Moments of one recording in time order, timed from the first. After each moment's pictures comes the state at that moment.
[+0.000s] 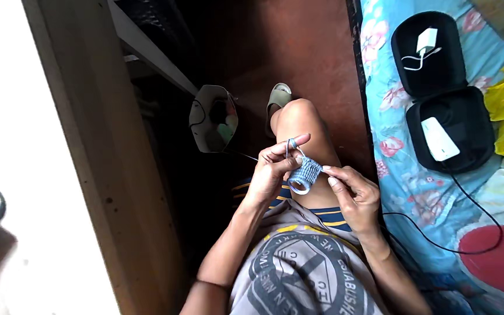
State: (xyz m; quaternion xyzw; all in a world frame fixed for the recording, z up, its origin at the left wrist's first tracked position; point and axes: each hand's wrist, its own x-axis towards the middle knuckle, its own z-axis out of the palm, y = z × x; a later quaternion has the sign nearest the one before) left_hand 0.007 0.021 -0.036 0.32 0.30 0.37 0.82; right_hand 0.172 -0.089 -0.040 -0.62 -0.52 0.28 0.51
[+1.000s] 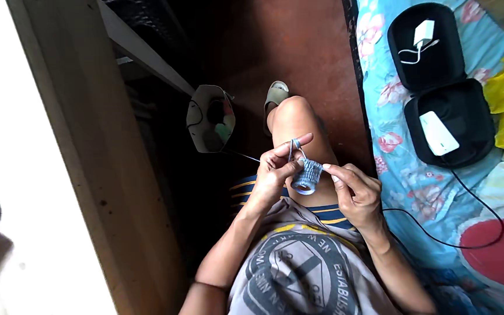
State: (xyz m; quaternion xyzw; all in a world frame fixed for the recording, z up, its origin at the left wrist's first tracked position) left_hand 0.015 0.013 -0.032 0.40 0.31 0.35 0.79; right_hand 0.188 -0.092 -0.045 -0.65 -0.62 0.13 0.43
